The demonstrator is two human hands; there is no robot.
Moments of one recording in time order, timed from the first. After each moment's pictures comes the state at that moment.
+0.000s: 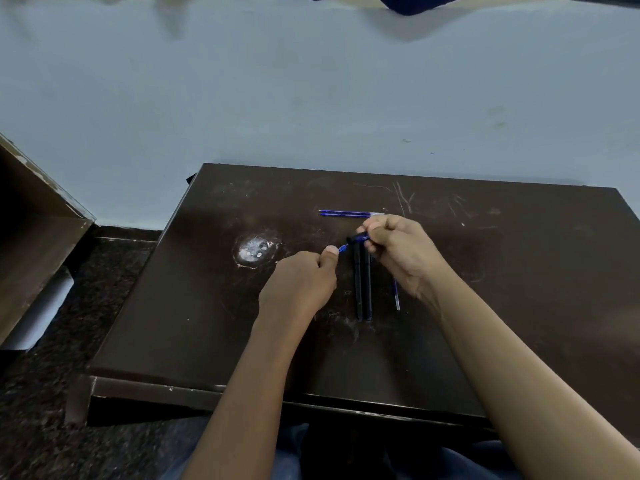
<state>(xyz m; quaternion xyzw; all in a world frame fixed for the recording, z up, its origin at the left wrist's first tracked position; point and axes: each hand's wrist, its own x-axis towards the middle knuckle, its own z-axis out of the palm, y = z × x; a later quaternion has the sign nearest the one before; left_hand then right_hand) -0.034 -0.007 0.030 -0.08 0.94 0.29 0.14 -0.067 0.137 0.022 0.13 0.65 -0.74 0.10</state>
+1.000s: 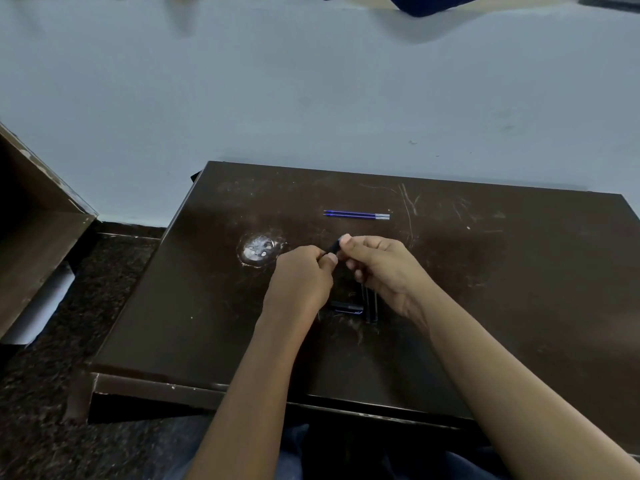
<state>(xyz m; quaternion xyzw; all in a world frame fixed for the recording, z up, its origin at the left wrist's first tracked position) -0.030 -0.013 0.036 -0.09 0.92 0.37 0.12 -0.052 0.116 0.011 0.12 0.68 -0.70 0.18</state>
